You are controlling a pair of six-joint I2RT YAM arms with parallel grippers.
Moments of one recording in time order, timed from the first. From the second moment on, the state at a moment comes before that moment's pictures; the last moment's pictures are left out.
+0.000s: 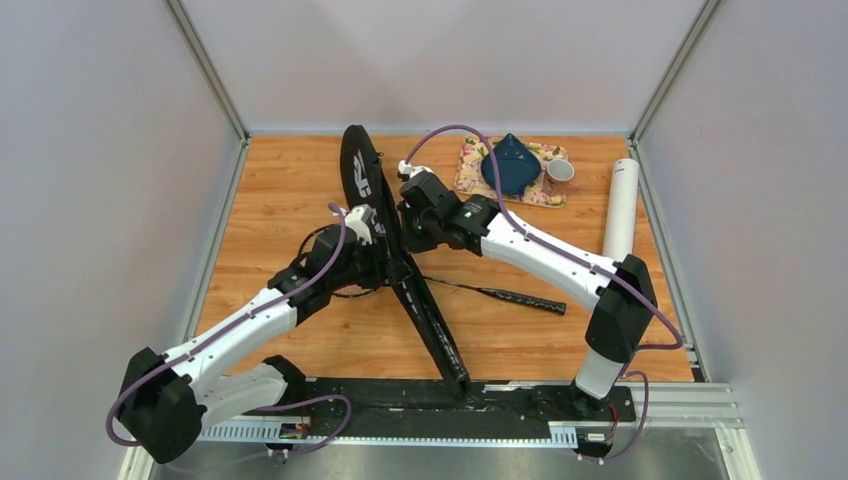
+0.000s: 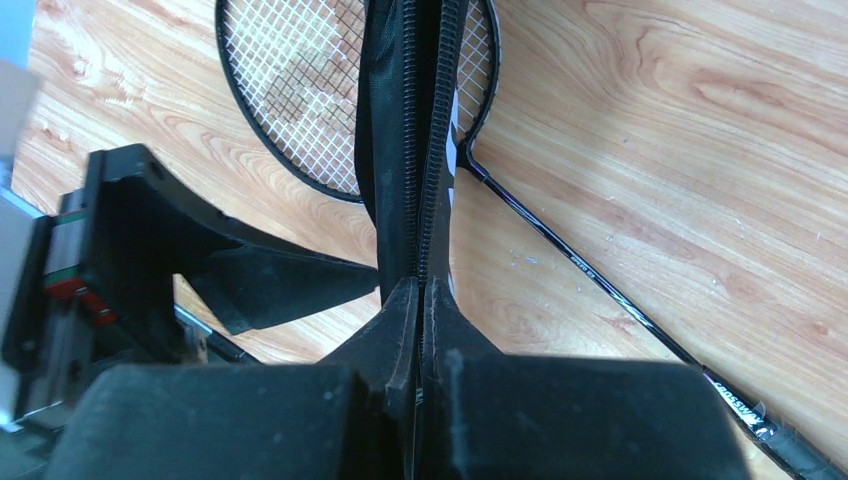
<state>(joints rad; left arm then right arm) -0.63 1.03 0.66 -0.19 0.13 -0.69 0.91 1.73 1.58 -0.65 0.07 0.55</state>
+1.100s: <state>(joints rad) -0.63 0.80 0.56 -0.38 -0.05 -0.55 0.91 1.56 1.33 -0.50 0.28 0.22</state>
